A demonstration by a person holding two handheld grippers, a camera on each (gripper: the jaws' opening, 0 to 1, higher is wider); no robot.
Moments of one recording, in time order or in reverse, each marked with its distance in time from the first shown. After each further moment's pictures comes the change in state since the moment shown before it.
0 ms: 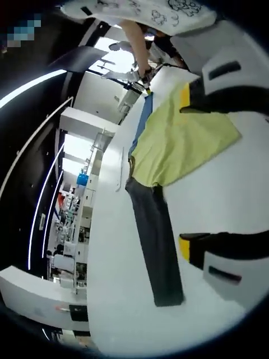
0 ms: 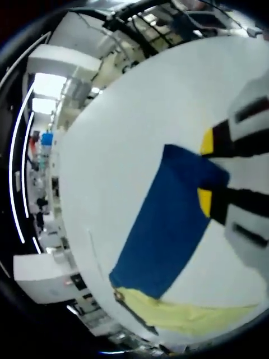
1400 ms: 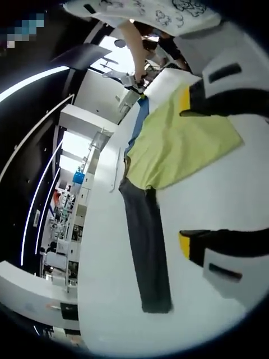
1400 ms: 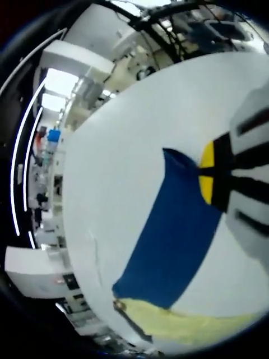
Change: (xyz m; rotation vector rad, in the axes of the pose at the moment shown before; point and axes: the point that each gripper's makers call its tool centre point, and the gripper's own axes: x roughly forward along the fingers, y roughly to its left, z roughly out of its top) left arm 0.016 -0.011 -0.012 -0.052 0.017 -0.010; right arm 0.008 -0.004 0.053 -0.093 -0.045 -0.030
